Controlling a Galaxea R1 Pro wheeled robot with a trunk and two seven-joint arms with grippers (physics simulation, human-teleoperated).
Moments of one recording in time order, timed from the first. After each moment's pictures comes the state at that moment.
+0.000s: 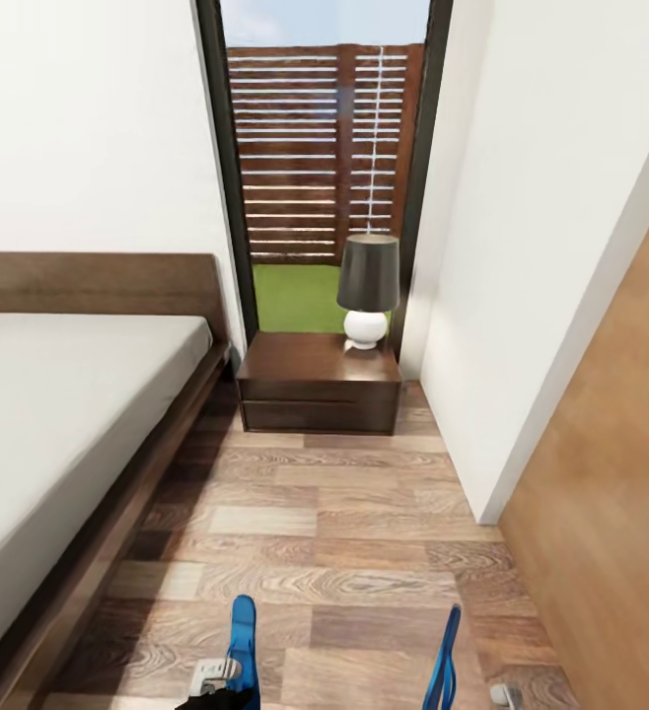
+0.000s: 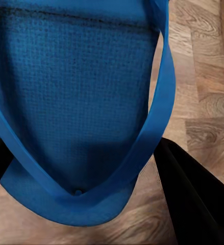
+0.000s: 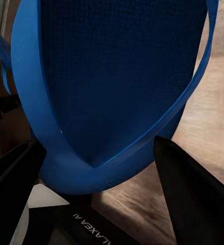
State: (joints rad) left arm -0.48 0.05 0.09 -0.02 0.10 -0.14 -0.67; right arm -0.40 -0.22 -0.47 -0.08 0.18 -0.04 1.14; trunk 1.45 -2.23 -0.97
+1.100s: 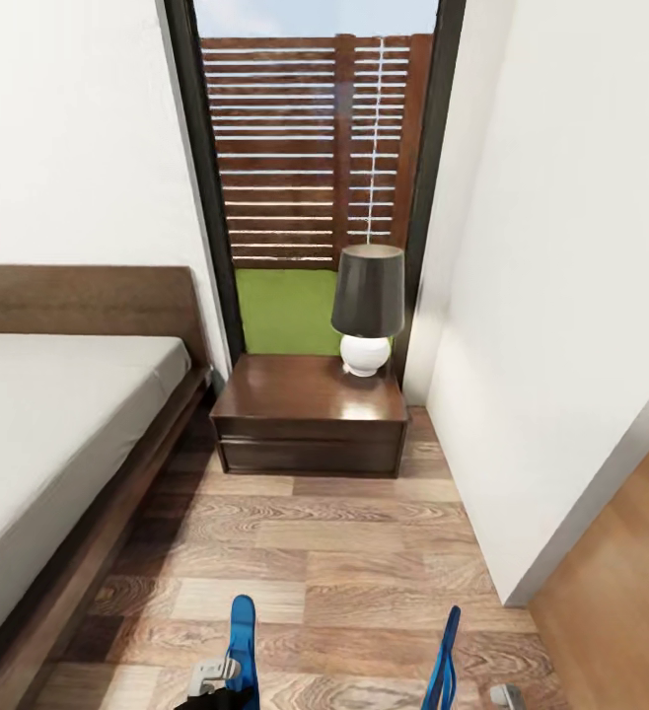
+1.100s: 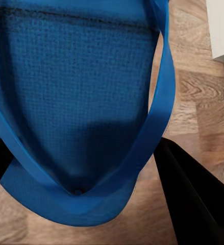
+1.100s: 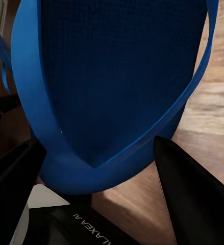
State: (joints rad) left arm -0.48 0.05 0.09 -0.02 0.10 -0.14 -0.67; right arm -0.40 -0.22 -0.47 -0.08 0.18 -0.04 1.14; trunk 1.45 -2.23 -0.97
